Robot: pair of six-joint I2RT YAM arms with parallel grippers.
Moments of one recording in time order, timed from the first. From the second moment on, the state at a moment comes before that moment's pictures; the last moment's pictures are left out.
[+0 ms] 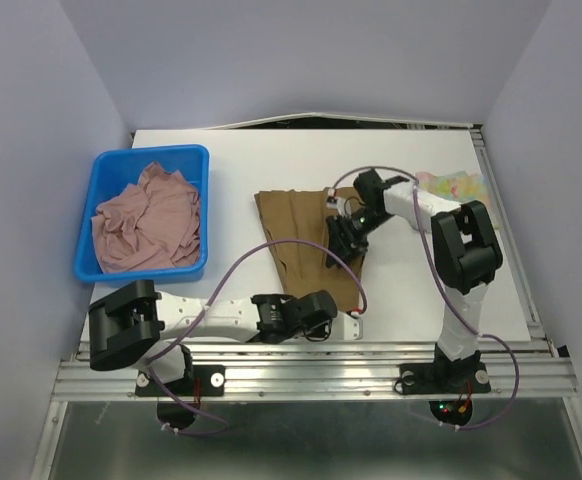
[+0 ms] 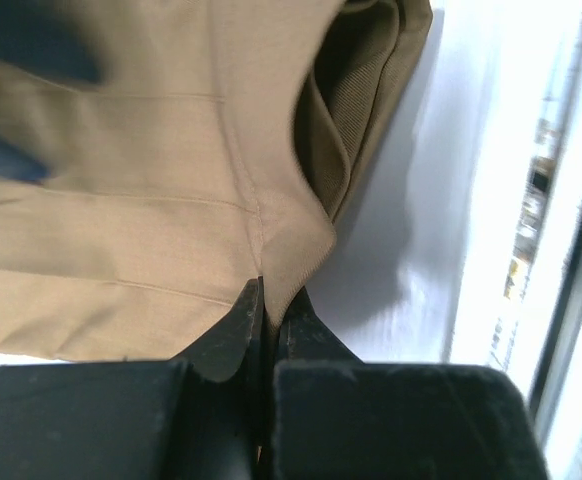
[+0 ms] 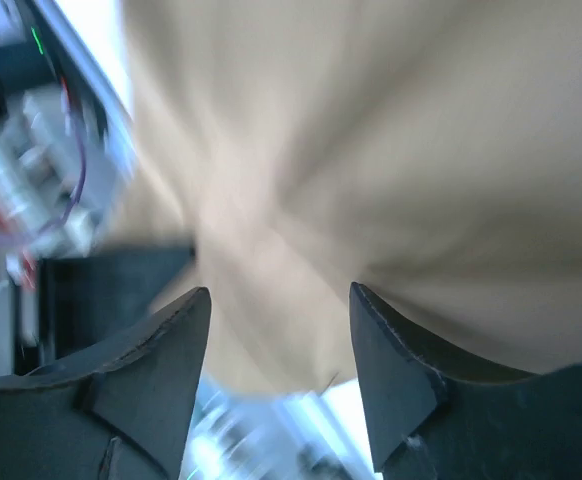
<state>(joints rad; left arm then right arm) -1.33 1.47 0.76 -0.21 -0.24 0.45 0.38 1.99 1.32 -0.91 -0.87 -0.08</state>
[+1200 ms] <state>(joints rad) -0.88 1.57 1.40 -0.87 0.51 0.47 0.45 2.21 1.55 -0.64 -0.89 -0.21</state>
